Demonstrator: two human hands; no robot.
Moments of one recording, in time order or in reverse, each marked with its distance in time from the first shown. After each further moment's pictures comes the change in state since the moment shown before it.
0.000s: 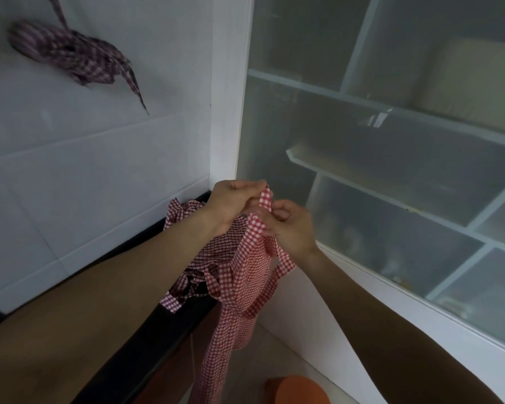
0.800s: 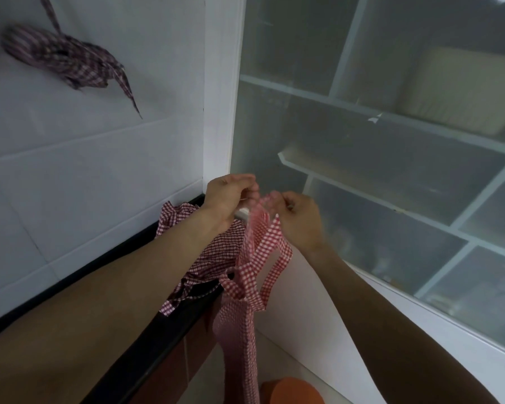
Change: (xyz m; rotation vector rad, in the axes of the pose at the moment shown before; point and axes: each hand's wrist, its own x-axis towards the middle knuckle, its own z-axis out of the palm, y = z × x) left_hand 0.003 0.005 0.011 -0.084 0.075 0.086; right_hand 0.009 -0.018 -0.026 -0.458 0.143 -0.252
